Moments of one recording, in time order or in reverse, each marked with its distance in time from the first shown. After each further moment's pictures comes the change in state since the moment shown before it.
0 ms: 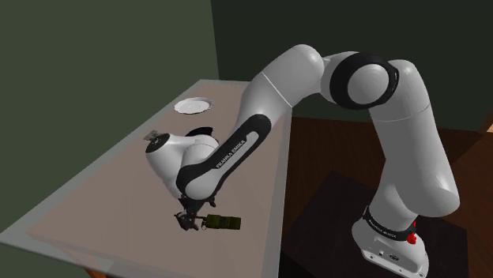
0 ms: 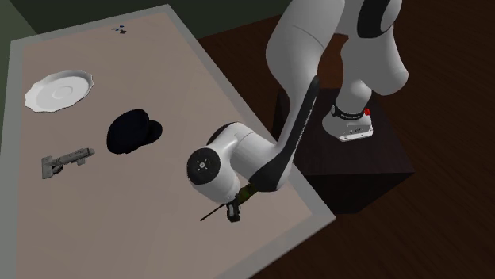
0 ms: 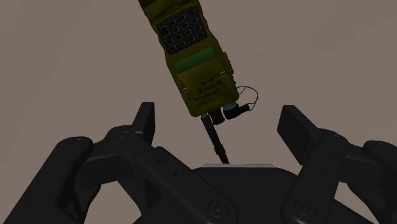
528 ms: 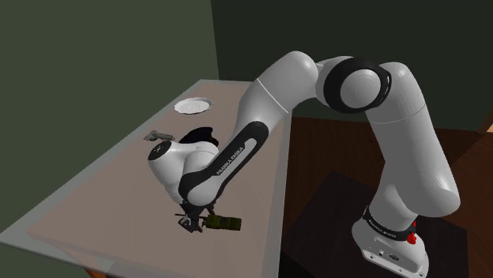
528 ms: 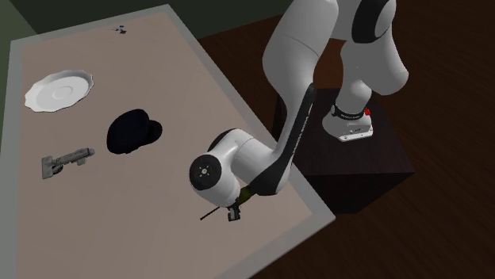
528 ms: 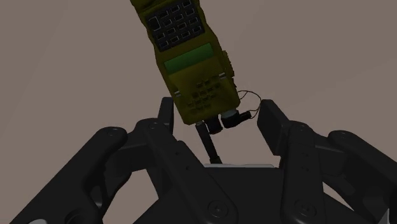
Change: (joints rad) arm 0.009 0.039 -0.010 -0.001 -0.017 0.038 0.012
